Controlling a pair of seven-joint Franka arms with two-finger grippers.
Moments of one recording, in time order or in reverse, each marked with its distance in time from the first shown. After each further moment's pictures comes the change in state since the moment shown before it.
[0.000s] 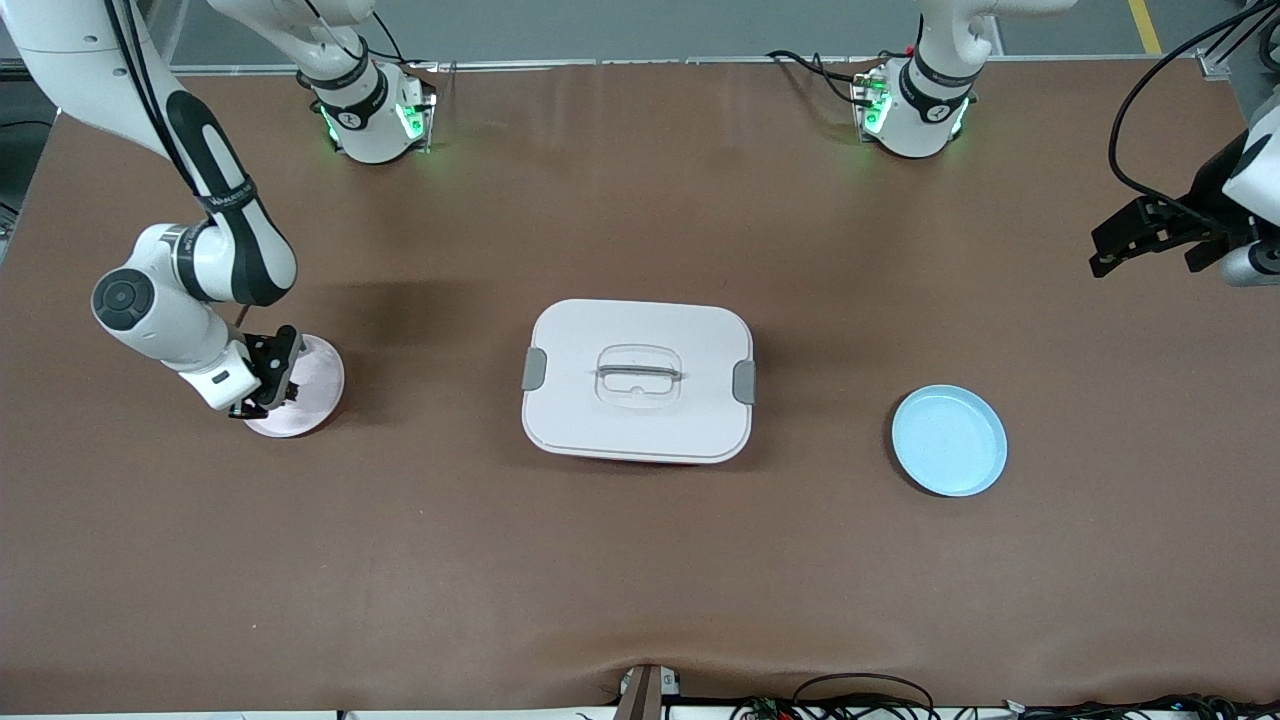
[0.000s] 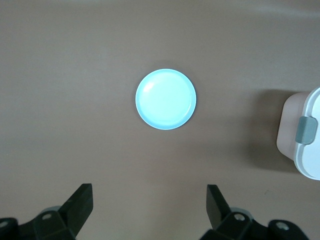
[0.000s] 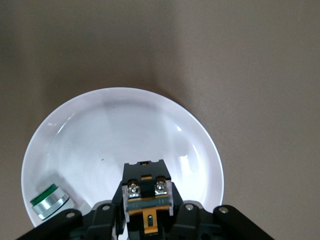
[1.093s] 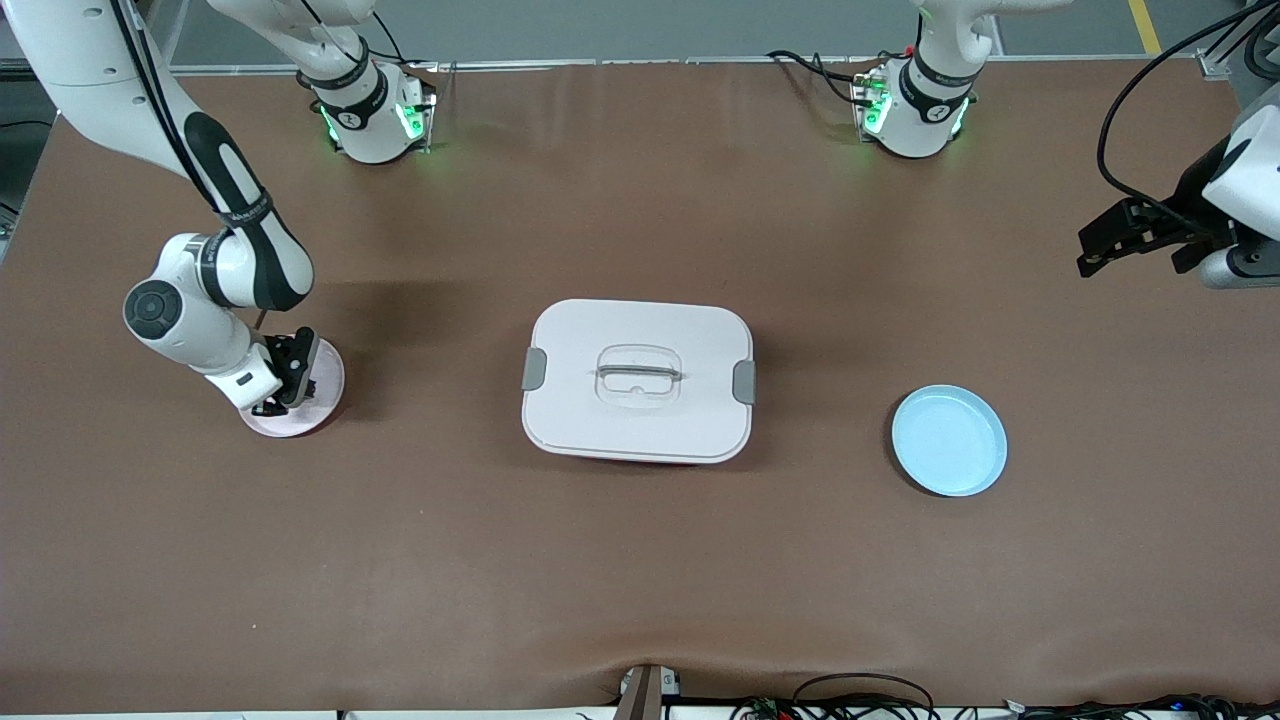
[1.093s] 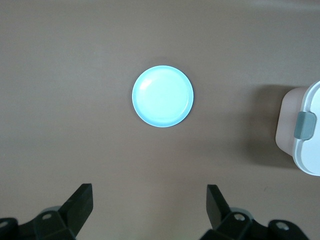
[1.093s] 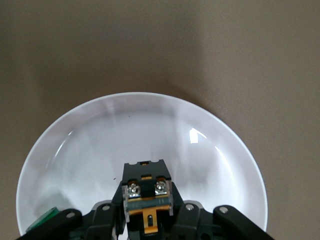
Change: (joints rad) left arm 0.096 0.000 -0.111 -0.011 0.000 0.000 0.000; right arm 0.000 0.056 0.005 -0.019 0.000 0.034 -0.002
